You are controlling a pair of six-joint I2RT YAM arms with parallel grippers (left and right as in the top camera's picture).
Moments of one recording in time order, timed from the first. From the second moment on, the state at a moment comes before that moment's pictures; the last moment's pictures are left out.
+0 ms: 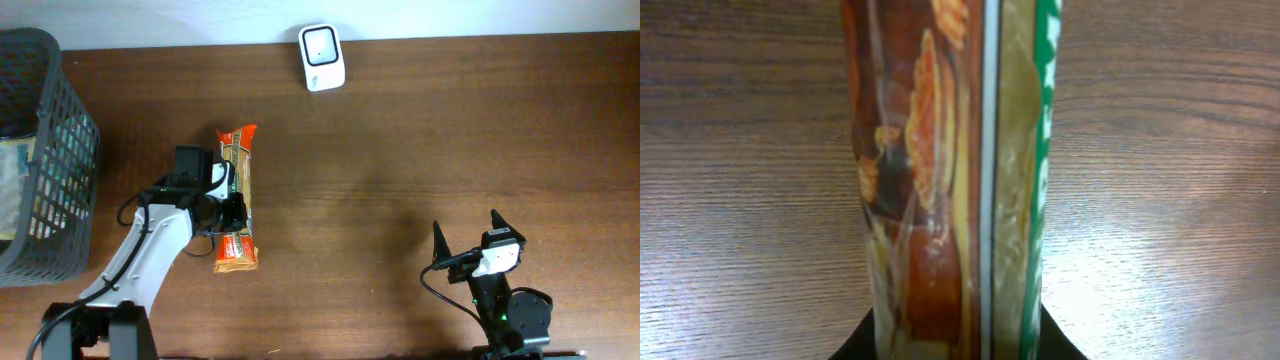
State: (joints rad) left arm -0.09 1.54 0.92 -0.66 0.20 -0.19; right arm 0.05 0.01 0.01 -0.07 -0.10 -0.06
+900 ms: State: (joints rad) left arm -0.35 1.59 1.03 -0.65 0.23 -0.43; right arm 0.05 0.01 0.01 -0.07 -0.10 -0.06
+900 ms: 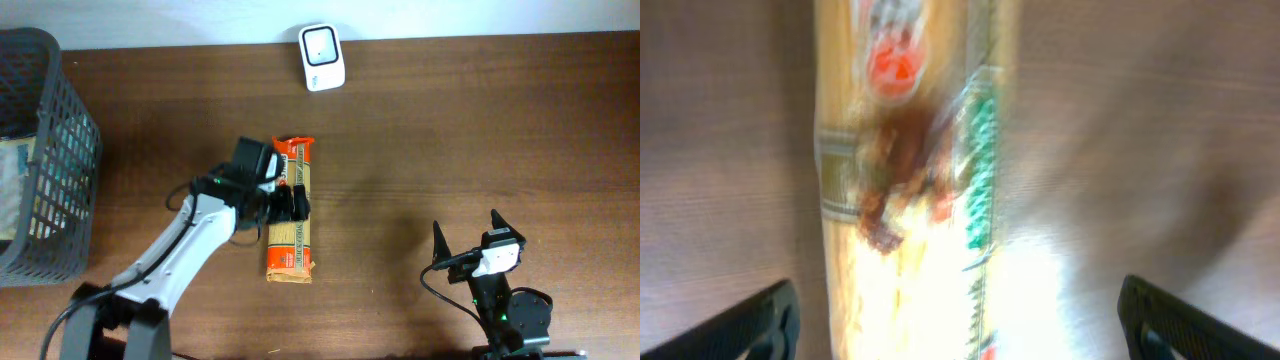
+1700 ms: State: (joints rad) left arm 0.76 1.86 1.68 -0.84 -0.12 0.31; right arm 0.05 0.01 0.01 -0.07 -0.10 -0.06
